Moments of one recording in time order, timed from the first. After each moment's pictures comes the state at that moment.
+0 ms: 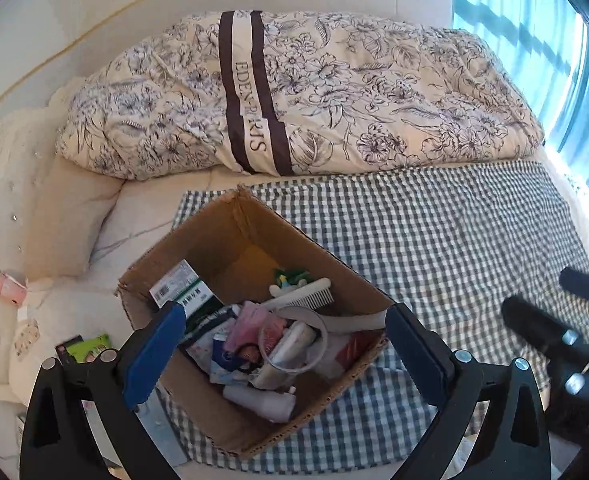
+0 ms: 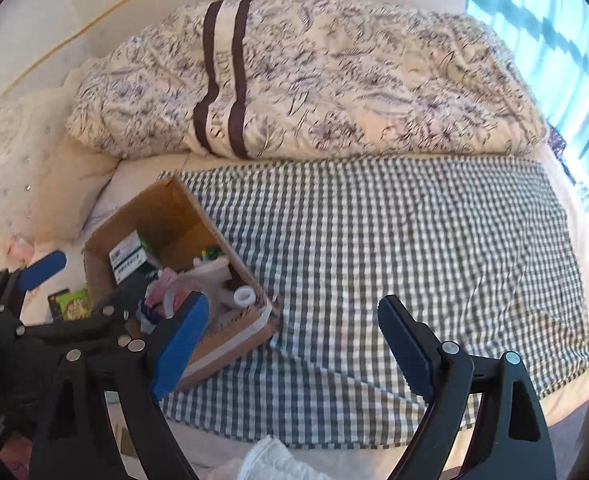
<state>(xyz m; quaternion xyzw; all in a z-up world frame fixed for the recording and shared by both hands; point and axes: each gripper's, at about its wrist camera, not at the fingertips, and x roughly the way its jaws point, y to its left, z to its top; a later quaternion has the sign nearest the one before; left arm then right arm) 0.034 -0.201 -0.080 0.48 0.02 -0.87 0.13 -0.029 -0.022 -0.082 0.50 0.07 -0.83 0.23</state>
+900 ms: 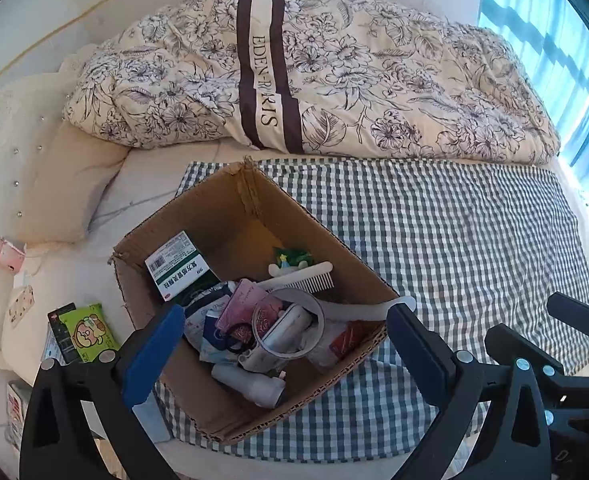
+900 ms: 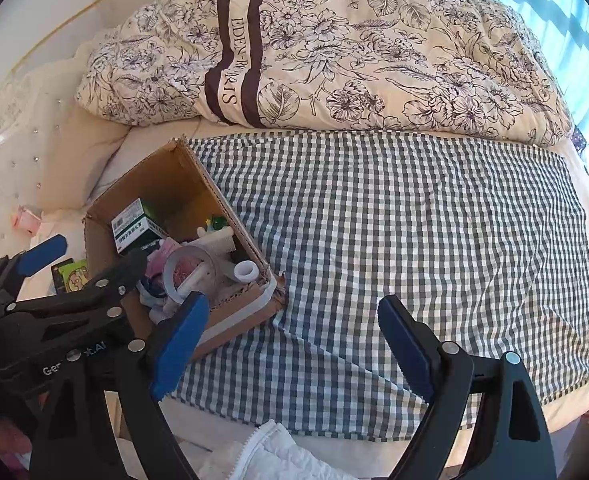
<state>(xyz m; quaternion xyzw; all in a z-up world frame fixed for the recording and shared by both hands) 0.032 -0.203 -0.093 0.50 0.05 -0.85 0.15 -0.037 -0.023 -0.105 0.53 0.09 -0.80 0.25</state>
